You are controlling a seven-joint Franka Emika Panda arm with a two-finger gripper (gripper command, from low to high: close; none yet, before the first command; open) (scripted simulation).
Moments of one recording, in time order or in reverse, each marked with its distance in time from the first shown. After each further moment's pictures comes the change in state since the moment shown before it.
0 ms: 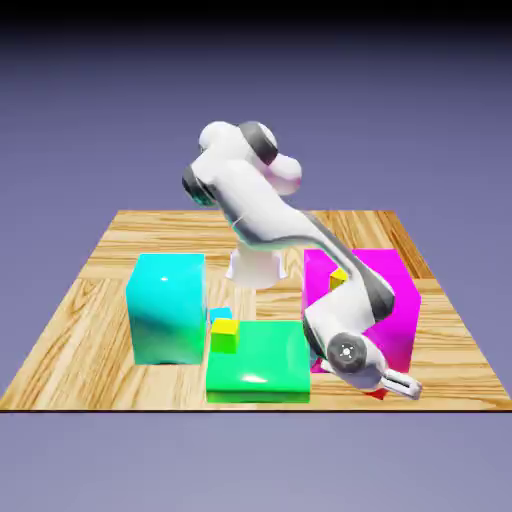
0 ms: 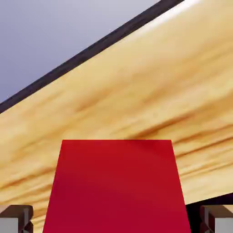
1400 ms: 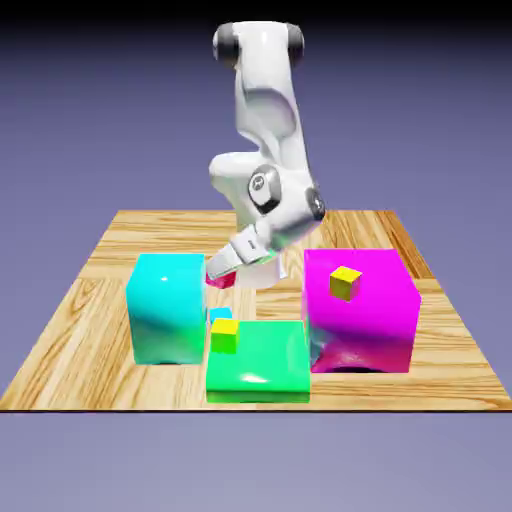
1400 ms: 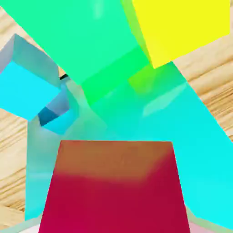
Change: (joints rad) arm 0.423 -1.117 -0.743 -0.998 -0.639 -0.016 -1.350
